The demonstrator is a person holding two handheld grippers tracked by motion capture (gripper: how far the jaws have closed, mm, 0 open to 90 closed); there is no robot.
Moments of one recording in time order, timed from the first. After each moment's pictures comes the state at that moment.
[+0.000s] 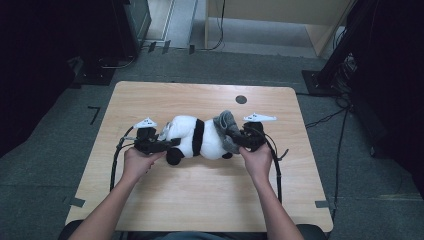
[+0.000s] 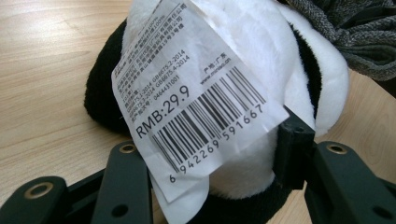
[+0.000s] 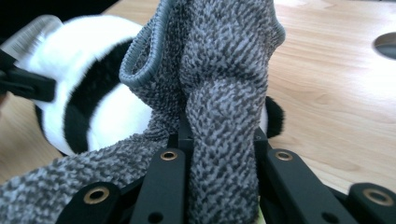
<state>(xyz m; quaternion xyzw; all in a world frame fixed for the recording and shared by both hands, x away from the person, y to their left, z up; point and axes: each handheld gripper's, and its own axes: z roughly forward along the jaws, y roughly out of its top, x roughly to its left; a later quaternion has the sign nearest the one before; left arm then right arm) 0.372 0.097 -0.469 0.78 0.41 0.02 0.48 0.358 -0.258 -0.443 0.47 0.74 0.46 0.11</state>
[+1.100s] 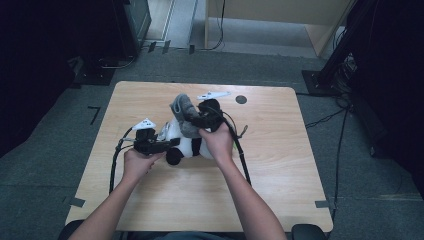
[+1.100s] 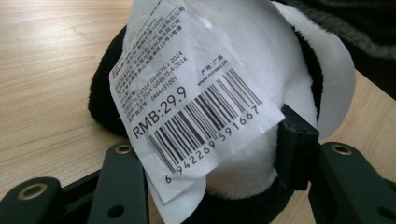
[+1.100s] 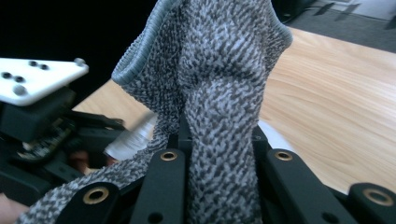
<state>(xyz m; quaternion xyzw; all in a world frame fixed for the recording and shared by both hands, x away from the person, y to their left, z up) 0.369 0.098 -0.470 0.77 0.41 0.03 0.49 0.399 -0.133 -0.389 0.42 0.78 0.47 0.07</state>
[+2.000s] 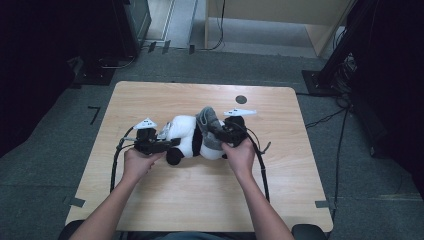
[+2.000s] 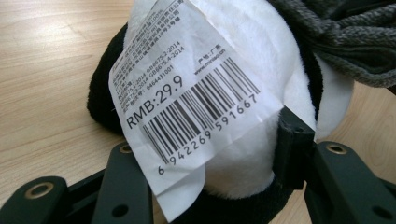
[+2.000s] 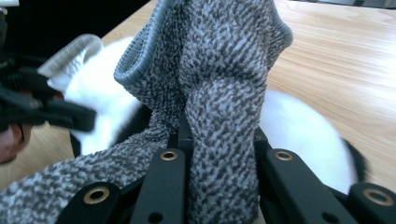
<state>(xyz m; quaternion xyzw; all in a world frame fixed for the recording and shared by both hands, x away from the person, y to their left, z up) 0.371 0.098 -0.470 0.78 0.40 0.03 0.49 0.370 -0.210 -0.433 0.46 0.75 0.46 0.09</state>
